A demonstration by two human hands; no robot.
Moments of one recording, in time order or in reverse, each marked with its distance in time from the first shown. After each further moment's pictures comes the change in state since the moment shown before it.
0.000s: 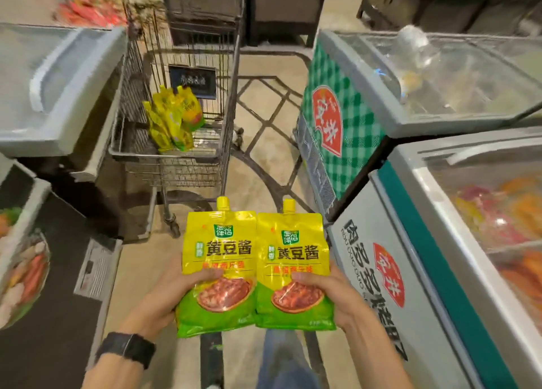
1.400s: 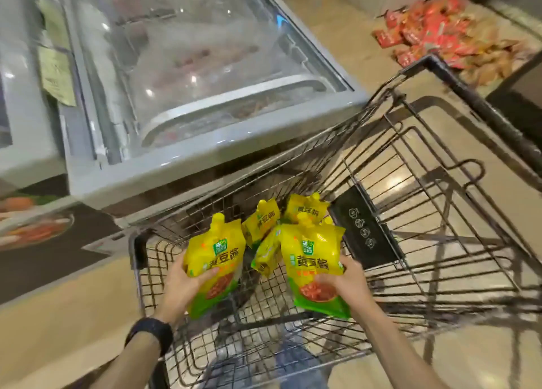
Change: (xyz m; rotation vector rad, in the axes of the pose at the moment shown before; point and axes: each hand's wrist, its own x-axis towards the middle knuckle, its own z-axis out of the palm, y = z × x) left_hand 0.517 0.218 -0.218 -0.363 1.485 -0.070; right_hand 0.818 -0.379 0.298 -1.045 -0.738 -0.016
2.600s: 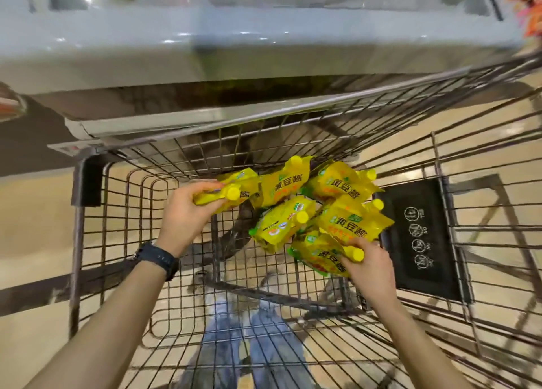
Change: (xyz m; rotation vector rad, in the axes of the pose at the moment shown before) left_hand 0.125 -0.067 0.047 0.131 0.120 0.200; right_hand 0.129 0.059 0.007 -0.966 0.046 -0.258
